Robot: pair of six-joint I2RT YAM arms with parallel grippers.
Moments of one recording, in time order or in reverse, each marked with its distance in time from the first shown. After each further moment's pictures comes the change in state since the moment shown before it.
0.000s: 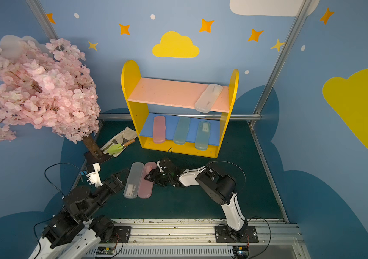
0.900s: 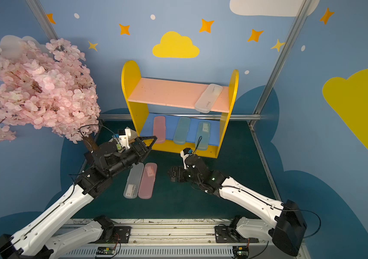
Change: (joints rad) left arm -0.016 0.761 0.416 0.467 0.320 -0.267; right arm -0.051 -0.898 -0.216 -0.661 0.416 -0.468
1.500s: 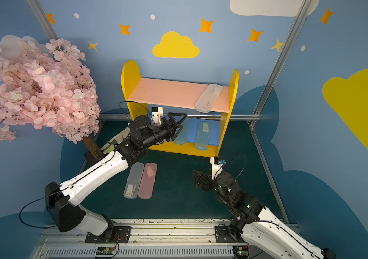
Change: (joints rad) left arm -0.098 0.542 0.486 0.167 0.047 -0.138; right arm -0.049 -0.549 -0.244 -0.068 0.267 -0.106
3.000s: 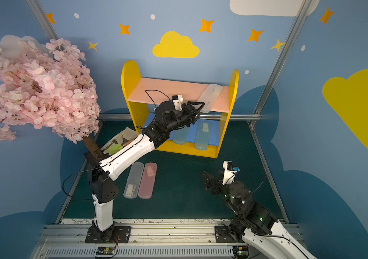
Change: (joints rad) left arm -0.023 0.406 0.496 -0.028 -0.011 -0.055; right arm -0.011 -0.211 -0.052 -0.080 0.100 -0.018
